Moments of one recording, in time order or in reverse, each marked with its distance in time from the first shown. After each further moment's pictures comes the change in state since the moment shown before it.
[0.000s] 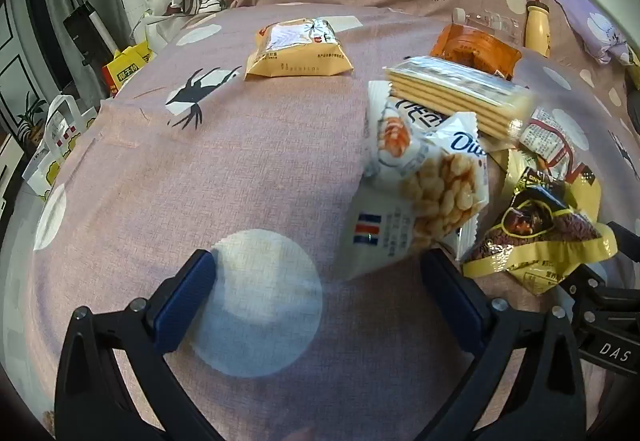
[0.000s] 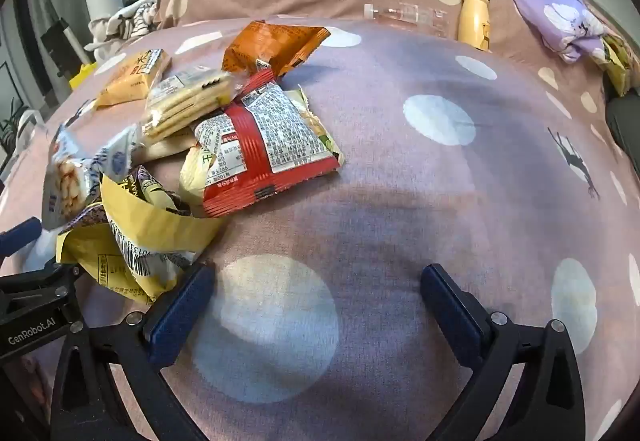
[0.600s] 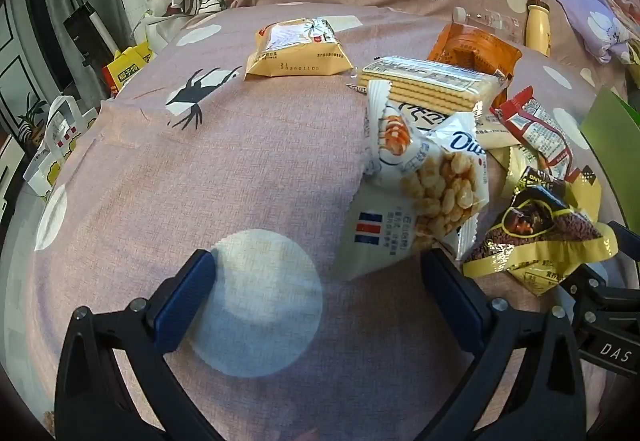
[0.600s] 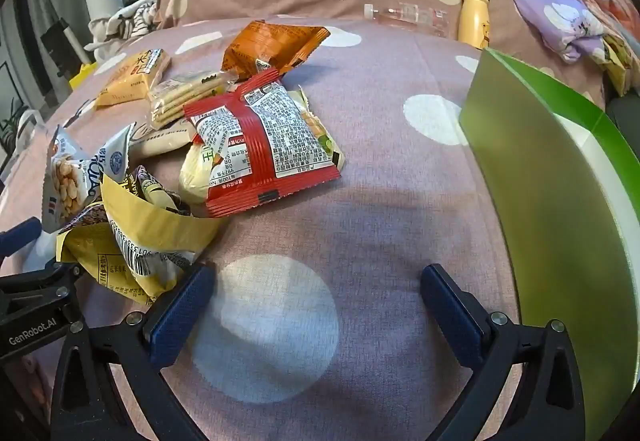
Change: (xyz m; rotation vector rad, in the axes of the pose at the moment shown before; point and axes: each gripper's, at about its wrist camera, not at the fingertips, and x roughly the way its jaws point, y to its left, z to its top) left arm 0.000 0.000 0.000 -0.002 0.002 -0.003; right arm 0.000 0.000 0.000 0.003 -0.003 0.004
